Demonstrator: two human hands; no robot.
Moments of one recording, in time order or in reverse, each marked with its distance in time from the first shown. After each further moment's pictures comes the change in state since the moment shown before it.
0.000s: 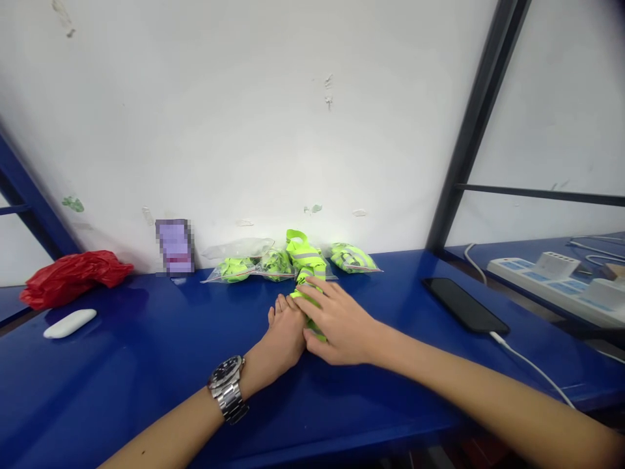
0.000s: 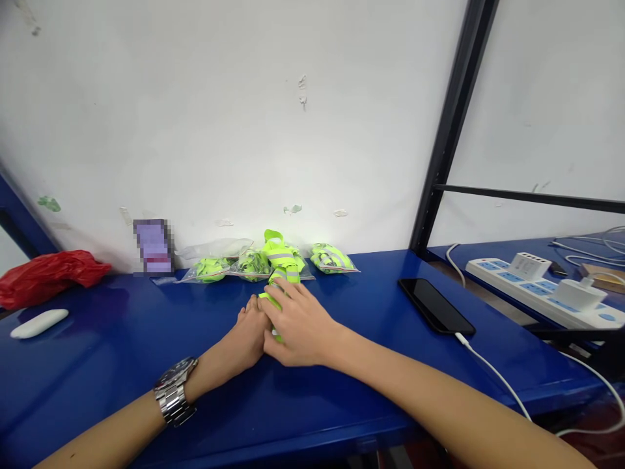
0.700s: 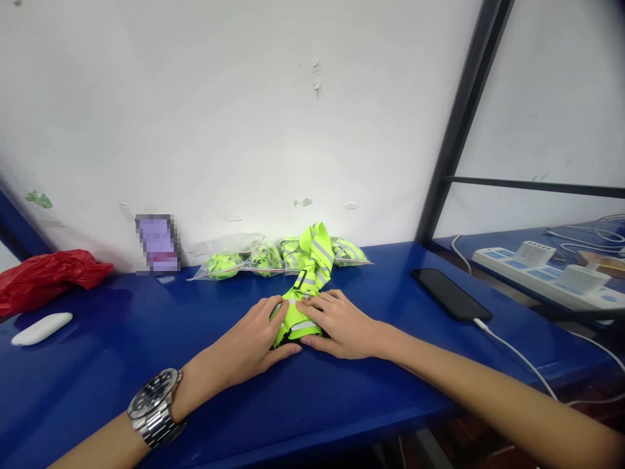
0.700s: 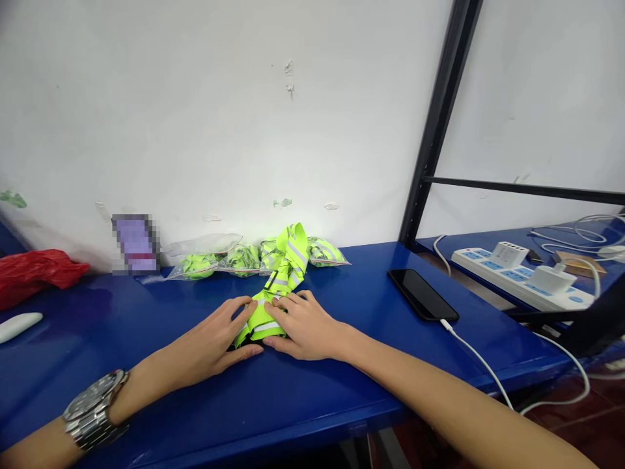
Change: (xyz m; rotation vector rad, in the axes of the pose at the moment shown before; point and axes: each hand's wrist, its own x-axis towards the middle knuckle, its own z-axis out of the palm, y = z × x) left_hand -0.034 -0.038 -0.048 -0.009 0.065 0.490; right_hand -0.029 0.019 0.011 0.060 -0.194 0.041
